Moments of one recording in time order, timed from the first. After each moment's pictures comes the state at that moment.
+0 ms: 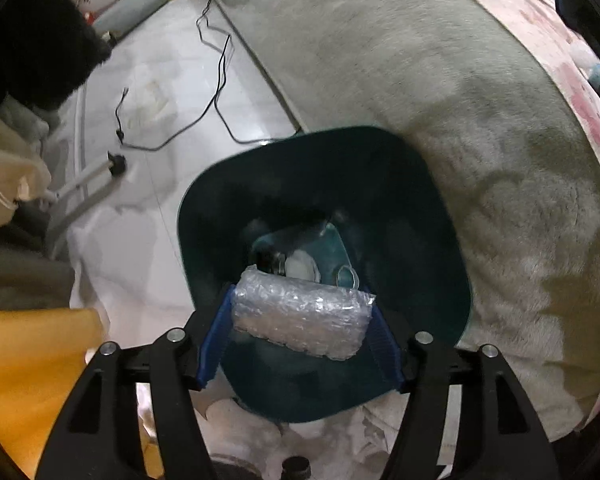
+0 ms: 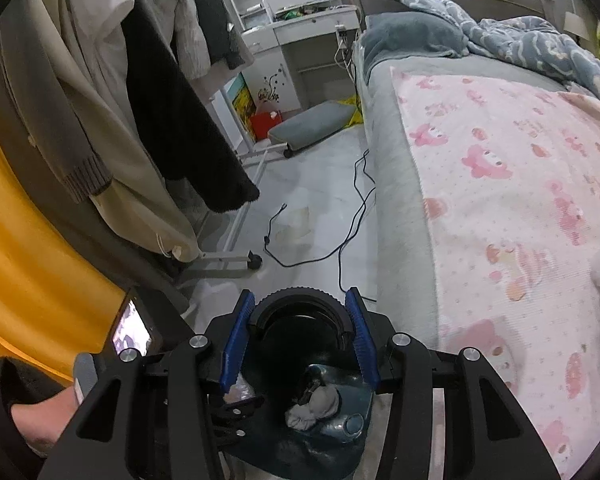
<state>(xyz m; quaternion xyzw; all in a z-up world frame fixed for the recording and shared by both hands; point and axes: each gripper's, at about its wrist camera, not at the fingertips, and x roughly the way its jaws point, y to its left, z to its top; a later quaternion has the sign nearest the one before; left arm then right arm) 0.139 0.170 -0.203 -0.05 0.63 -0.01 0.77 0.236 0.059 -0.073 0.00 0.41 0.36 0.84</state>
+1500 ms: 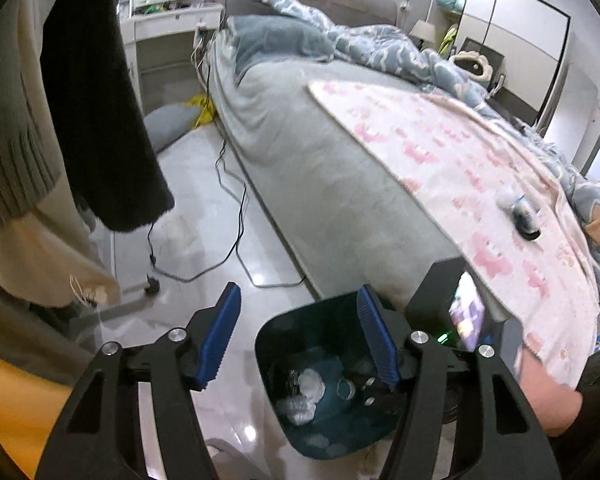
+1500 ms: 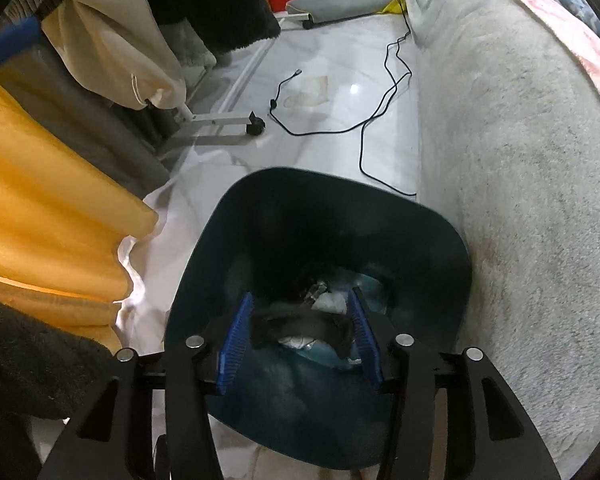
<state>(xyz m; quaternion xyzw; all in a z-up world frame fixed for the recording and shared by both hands) 0.104 0.222 -0.043 -0.06 0.40 -0.02 0.91 0.210 0.144 -0.196 -0.14 0.56 0.36 0.74</state>
